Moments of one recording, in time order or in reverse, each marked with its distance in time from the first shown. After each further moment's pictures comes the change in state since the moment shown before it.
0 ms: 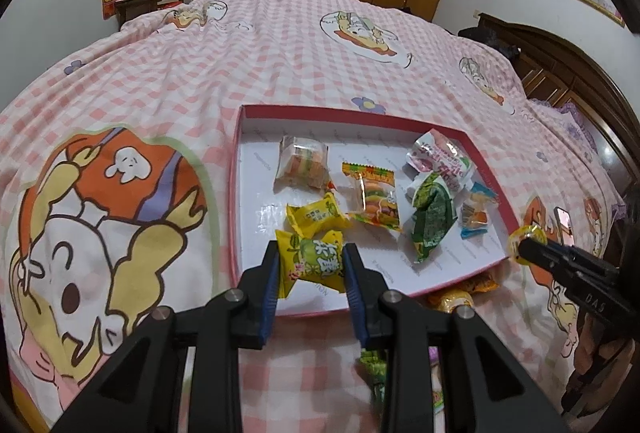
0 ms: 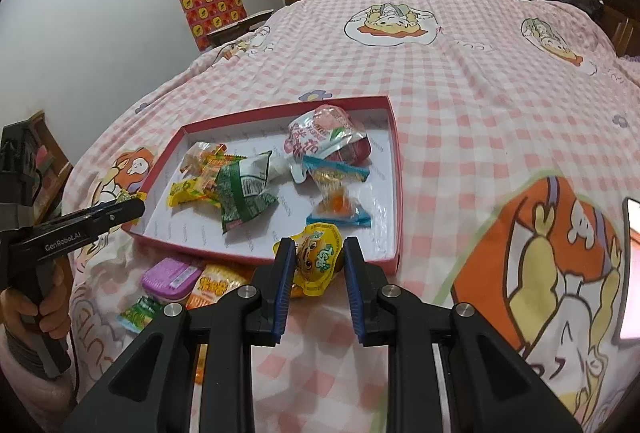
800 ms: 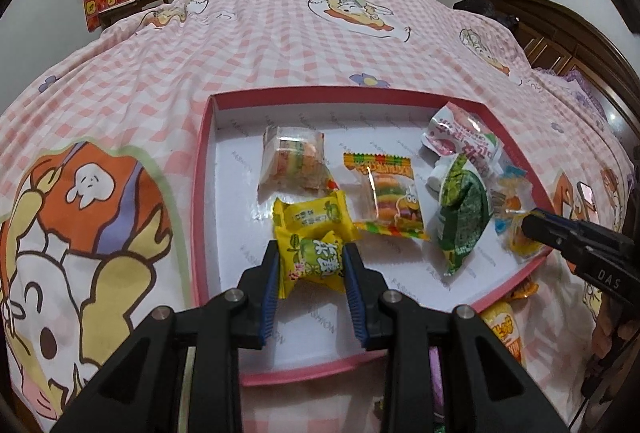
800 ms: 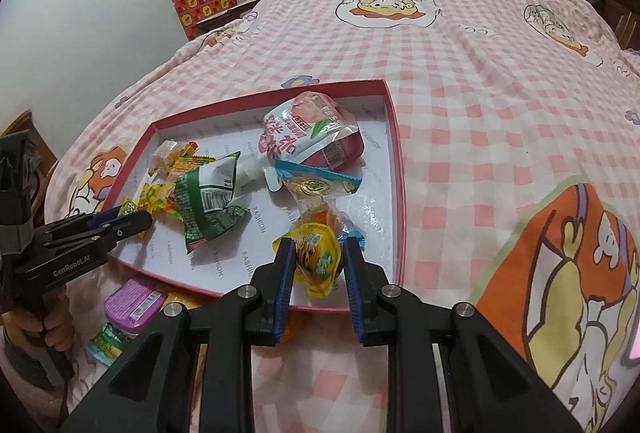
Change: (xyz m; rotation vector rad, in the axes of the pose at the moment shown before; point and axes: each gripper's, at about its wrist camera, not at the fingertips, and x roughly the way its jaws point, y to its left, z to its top) left arm 0.047 -0.010 0.007 0.092 0.038 0.037; right arm 0.042 -0.012 0.010 0.023 0.048 -0.015
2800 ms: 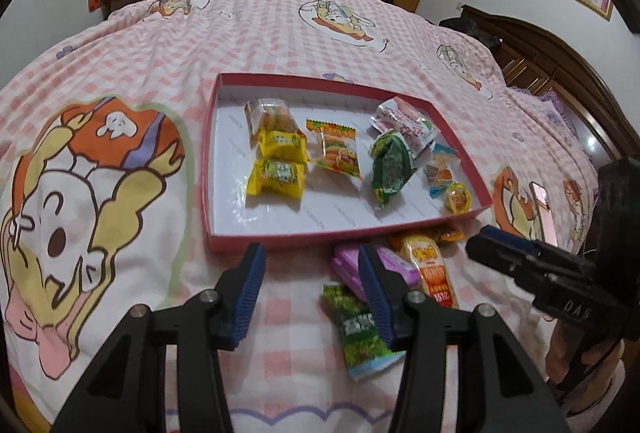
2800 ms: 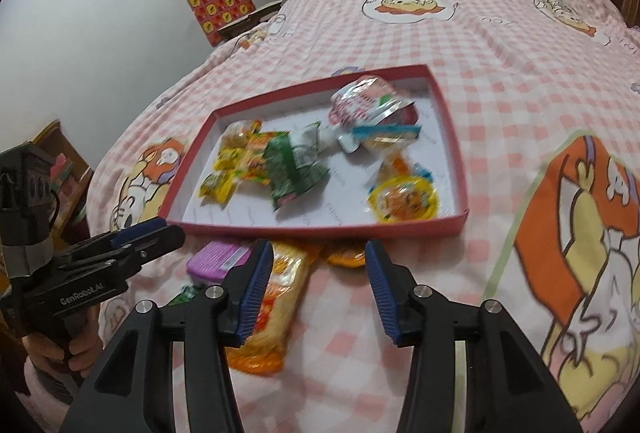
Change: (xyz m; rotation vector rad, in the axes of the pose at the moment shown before) left arm -0.071 -0.006 -0.049 -0.084 -0.016 -0.109; right arm -0.041 0.044 -0.037 0.034 0.007 0.116
